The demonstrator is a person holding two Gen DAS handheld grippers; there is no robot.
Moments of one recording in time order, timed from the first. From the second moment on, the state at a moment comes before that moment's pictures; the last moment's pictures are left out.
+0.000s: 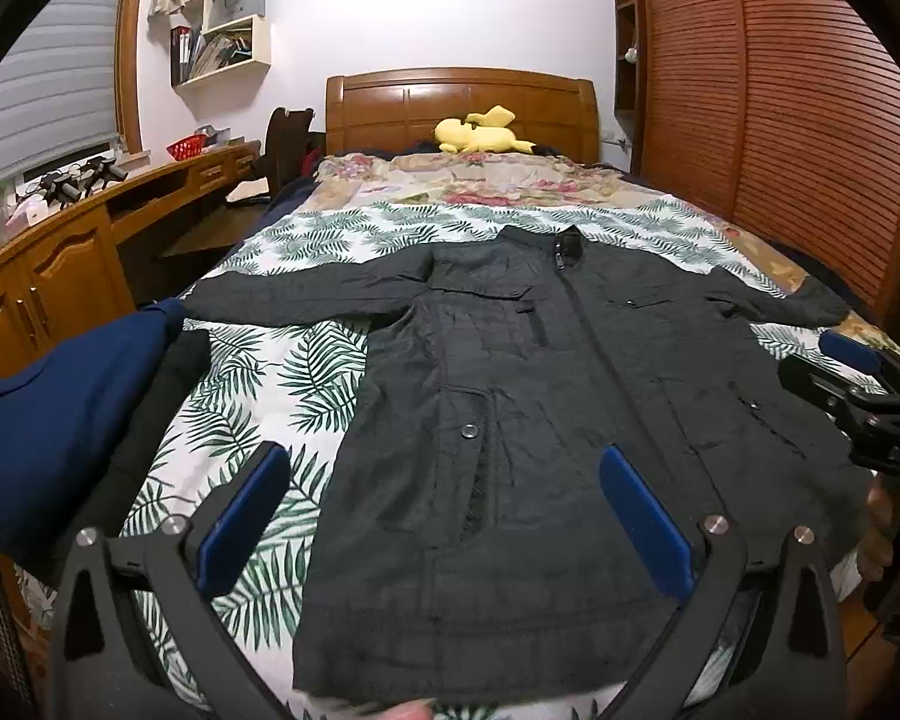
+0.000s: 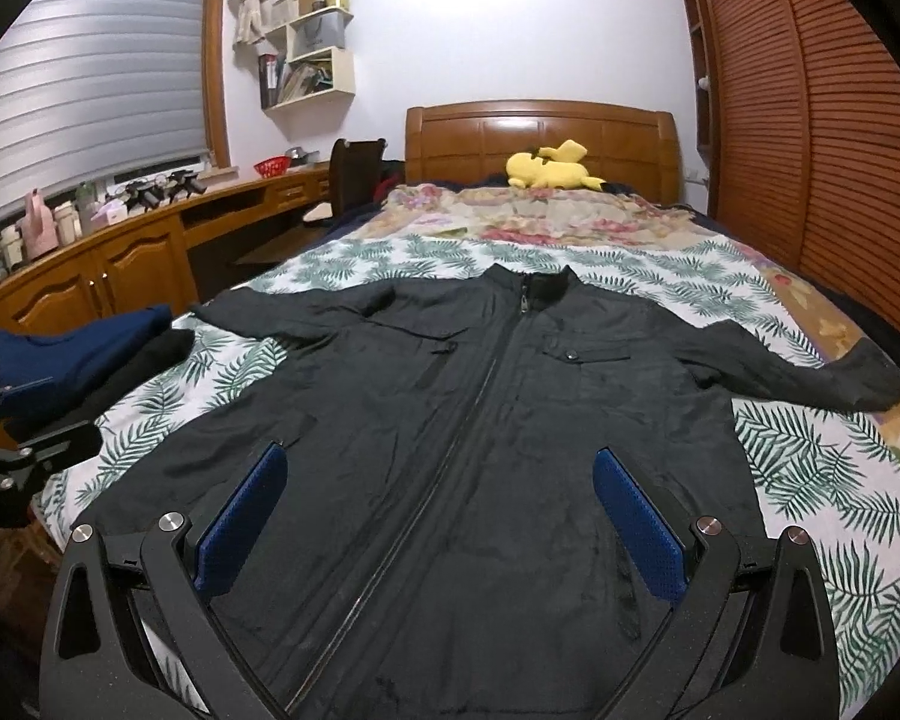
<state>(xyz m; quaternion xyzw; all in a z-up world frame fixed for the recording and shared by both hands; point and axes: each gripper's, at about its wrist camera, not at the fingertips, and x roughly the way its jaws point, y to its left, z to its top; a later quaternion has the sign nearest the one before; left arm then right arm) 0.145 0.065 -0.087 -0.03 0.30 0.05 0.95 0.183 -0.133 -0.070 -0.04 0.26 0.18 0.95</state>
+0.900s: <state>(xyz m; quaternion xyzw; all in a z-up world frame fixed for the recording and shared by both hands) 0.342 0.206 -0.133 -0.04 0.35 0.05 0.94 0.286 -0.121 -0.159 -0.04 0.34 0.18 0.92</state>
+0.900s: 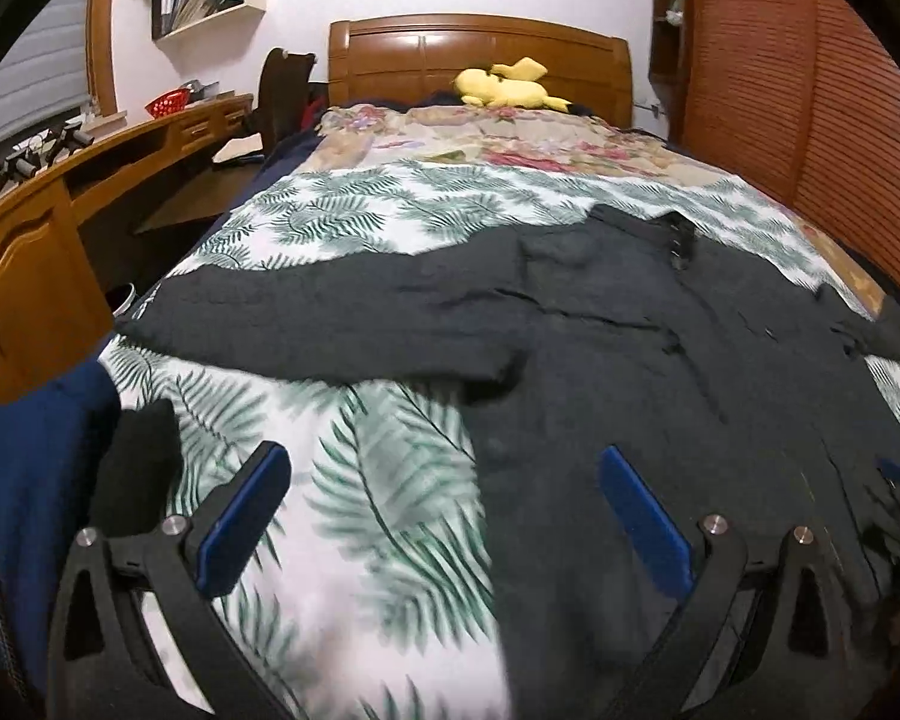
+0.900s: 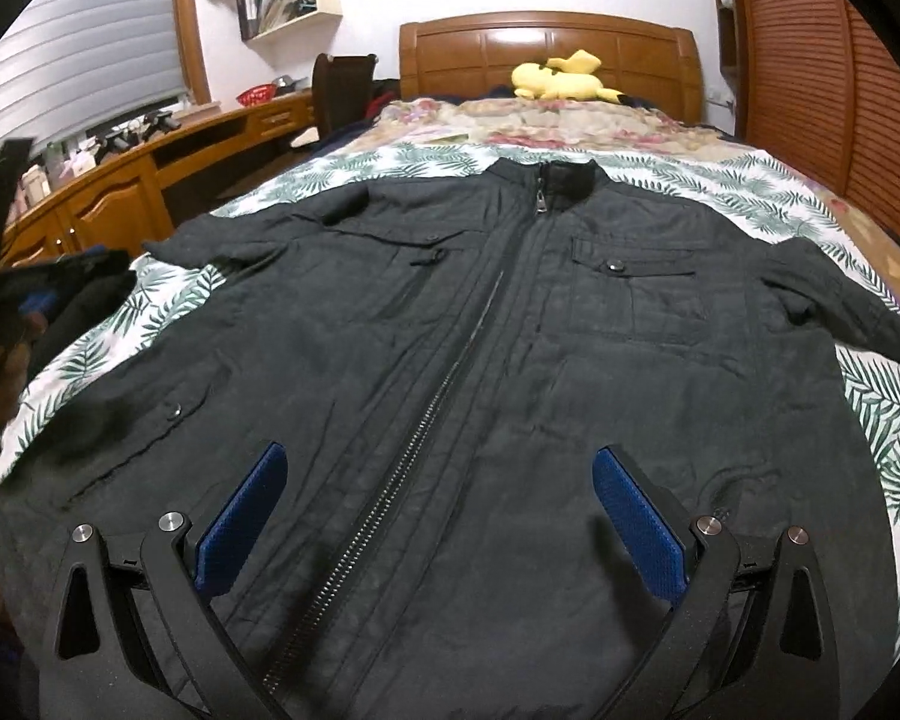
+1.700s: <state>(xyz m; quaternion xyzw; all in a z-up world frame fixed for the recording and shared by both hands) 0.458 0.335 -0.216 -0.21 0.43 0.12 0.87 0.285 -0.115 -0.161 -0.05 0.34 0.17 0.92</state>
